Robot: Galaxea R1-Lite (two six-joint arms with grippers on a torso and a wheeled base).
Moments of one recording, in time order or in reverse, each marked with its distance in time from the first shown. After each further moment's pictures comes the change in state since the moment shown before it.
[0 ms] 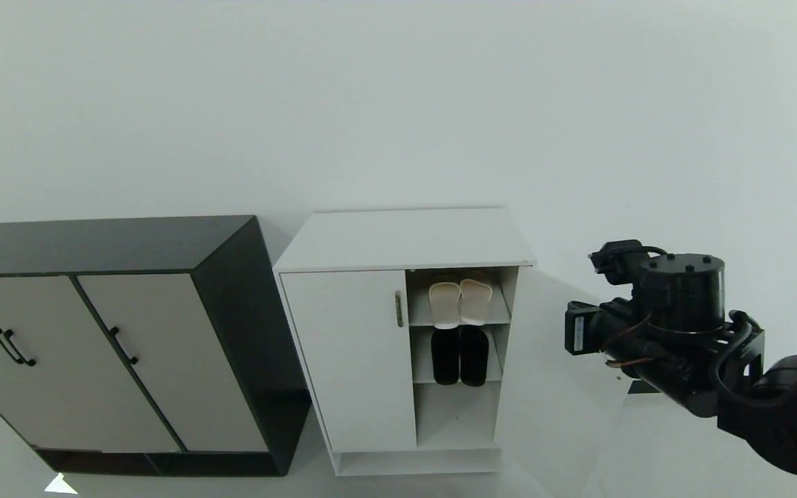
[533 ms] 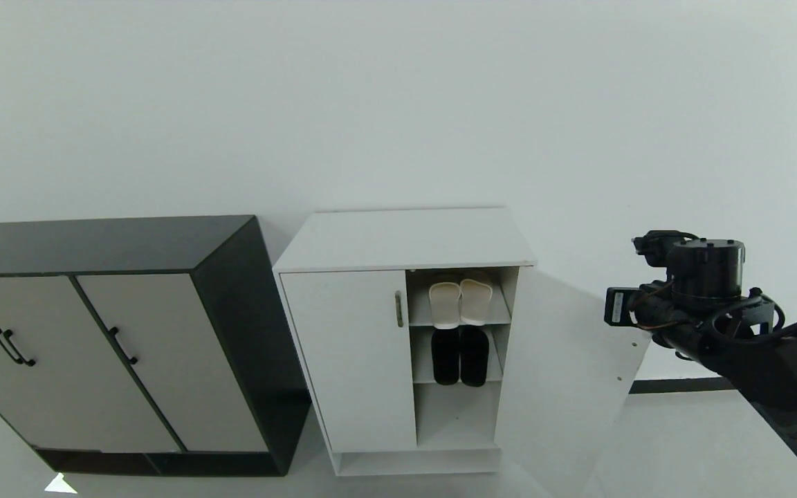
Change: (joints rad) left arm 0.000 0.000 0.000 0.000 0.000 0.000; right arm -0.239 0.106 -0.091 0.000 0.070 -0.006
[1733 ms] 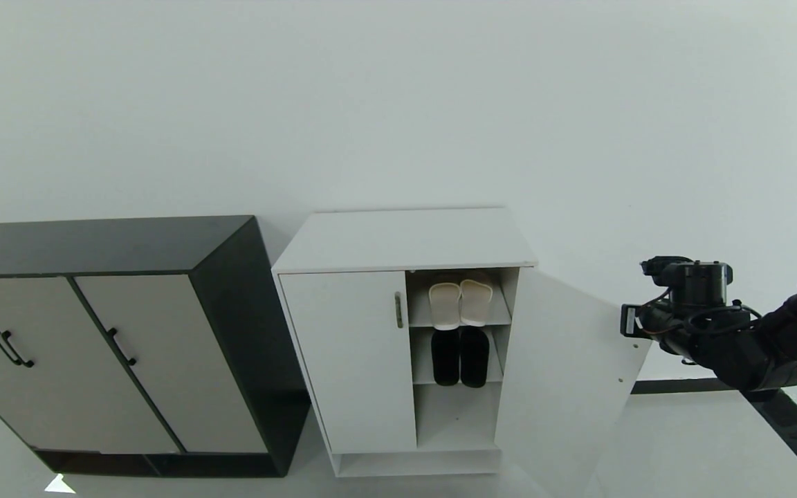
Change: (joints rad) left arm 0.000 0.000 0.000 0.000 0.000 0.000; right arm -0.178 0.235 -0.118 -0.004 0.048 -0.034
